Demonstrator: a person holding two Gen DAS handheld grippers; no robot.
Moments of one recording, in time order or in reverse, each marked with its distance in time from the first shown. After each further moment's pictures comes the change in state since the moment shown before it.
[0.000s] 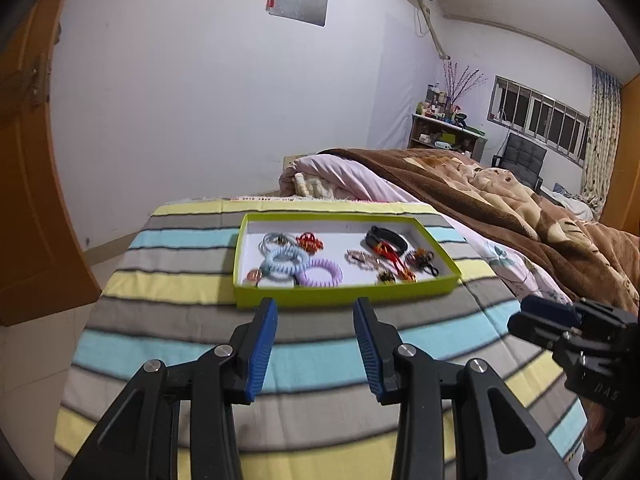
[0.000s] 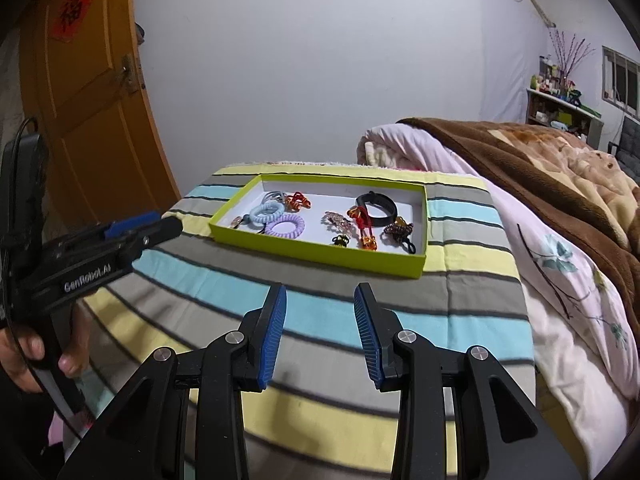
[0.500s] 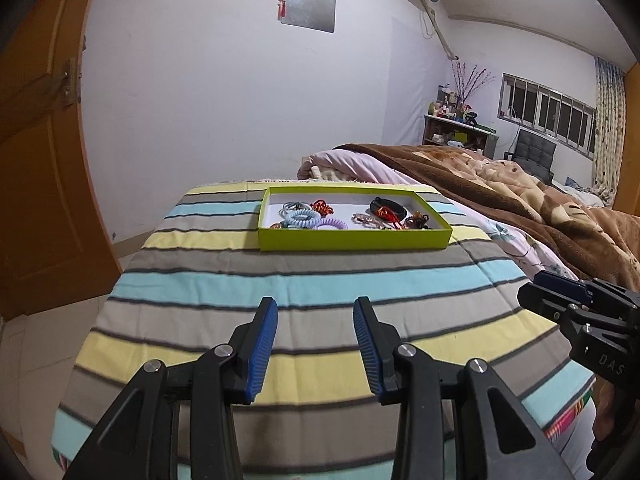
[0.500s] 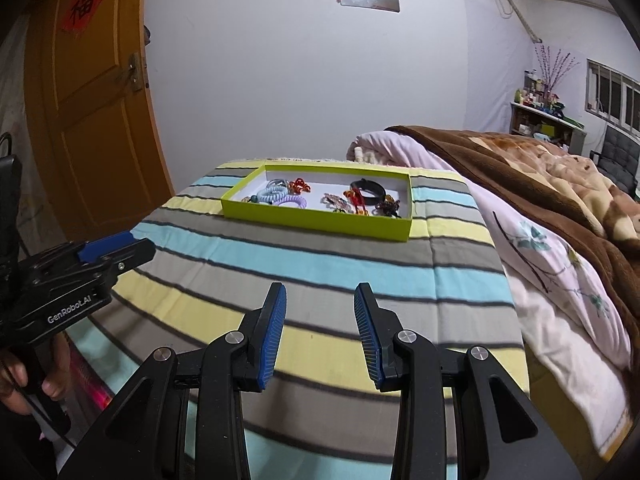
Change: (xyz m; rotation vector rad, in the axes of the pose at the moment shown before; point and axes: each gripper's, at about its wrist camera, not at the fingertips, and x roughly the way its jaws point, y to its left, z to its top) left arm -0.061 -0.012 -0.066 0.011 -0.027 0.080; right arm -0.043 0.020 -0.056 -0.008 -0.053 -0.062
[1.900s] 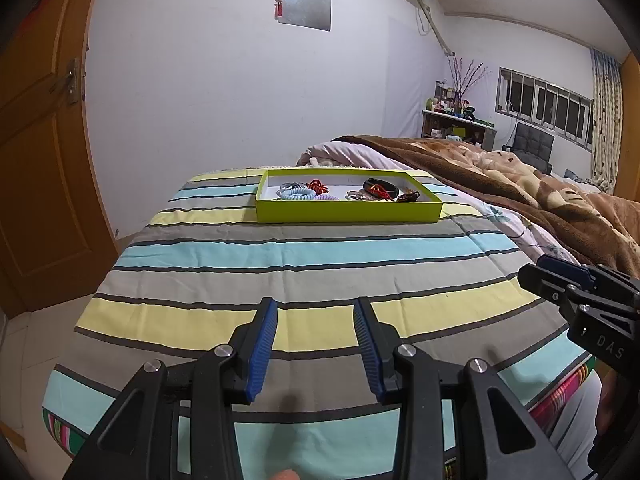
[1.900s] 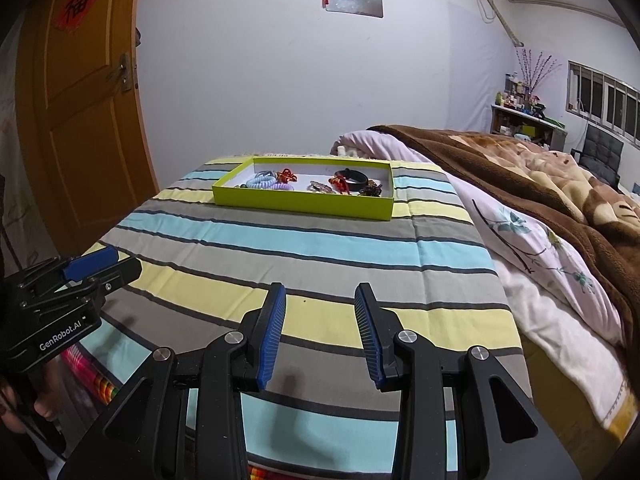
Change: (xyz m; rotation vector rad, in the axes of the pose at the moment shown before) left arm -0.013 -0.010 -0.035 0.019 0.003 0.006; right arm -0.014 0.005 -0.026 0.005 -0.018 -0.063
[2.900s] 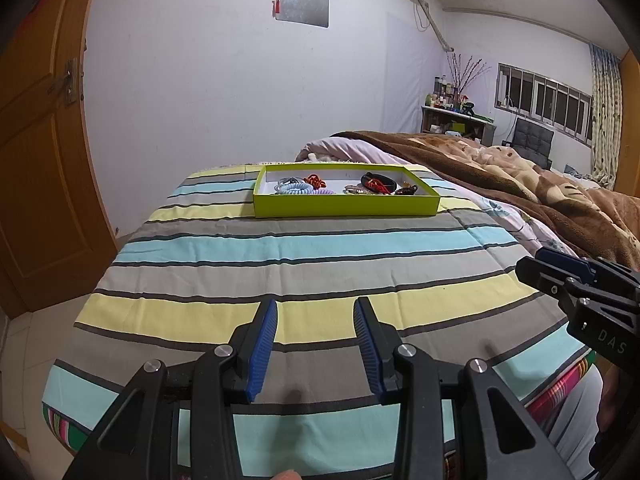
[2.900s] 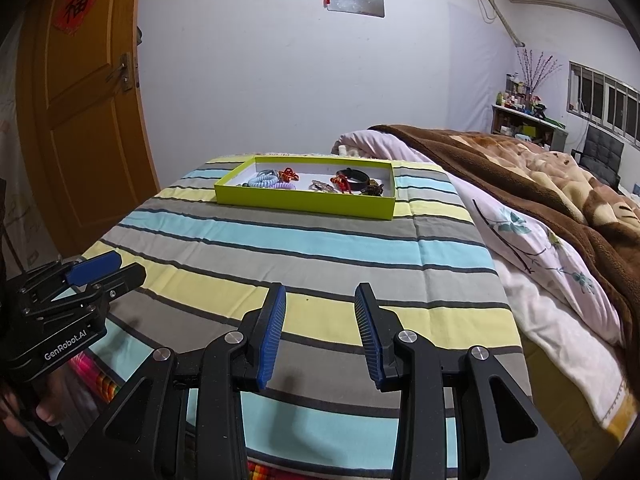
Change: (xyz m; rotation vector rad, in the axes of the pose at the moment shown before) left arm -0.001 -0.002 -0.004 0.007 0.014 0.001; right arm -0.002 0.001 0.000 0.000 0.002 0.004
